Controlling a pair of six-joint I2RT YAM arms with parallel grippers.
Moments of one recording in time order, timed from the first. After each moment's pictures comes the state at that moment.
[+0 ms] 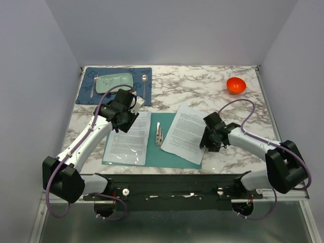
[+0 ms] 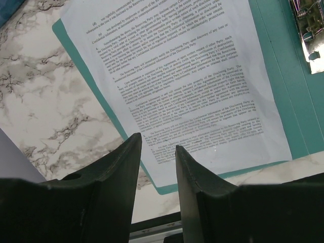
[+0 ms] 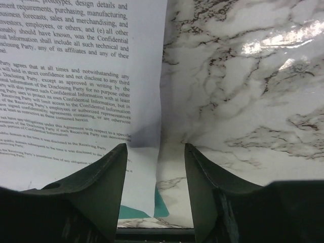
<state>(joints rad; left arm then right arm) -0.42 1.28 1.12 -0.91 -0.12 0.20 0.51 1.37 0.69 -0.57 0.09 0.83</state>
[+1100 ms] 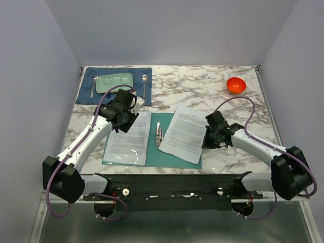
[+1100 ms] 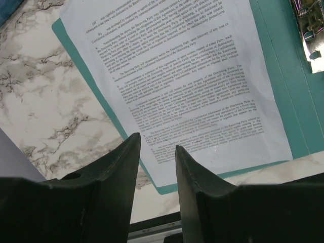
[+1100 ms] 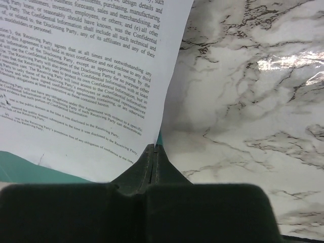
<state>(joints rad) -0.42 1.28 1.12 -0.91 -0.12 0.20 0.51 1.30 0.69 -0.53 0.01 0.74</state>
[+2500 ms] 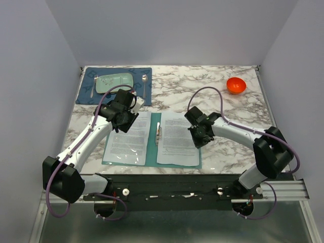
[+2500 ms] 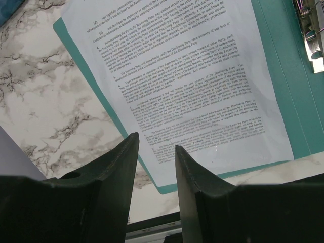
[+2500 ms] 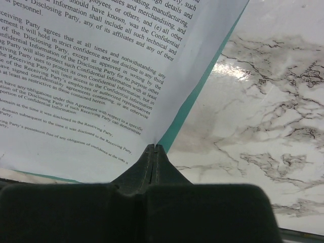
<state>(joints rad) -0.42 1.28 1.12 -0.91 -0.12 0.21 0.69 1.57 0.99 -0.76 0.09 0.36</state>
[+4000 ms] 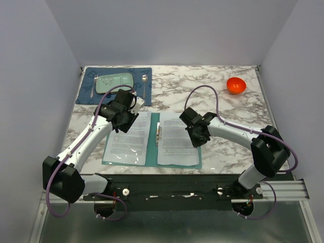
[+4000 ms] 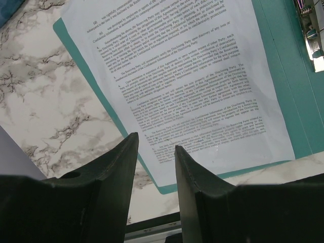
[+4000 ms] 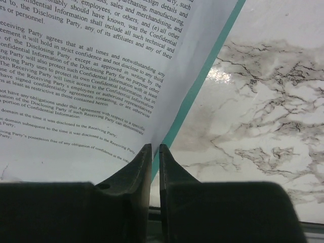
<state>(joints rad) -0.42 1.28 1.12 -0.91 -0.12 0.21 0.76 1.60 1.05 -0.80 0.20 0.41</state>
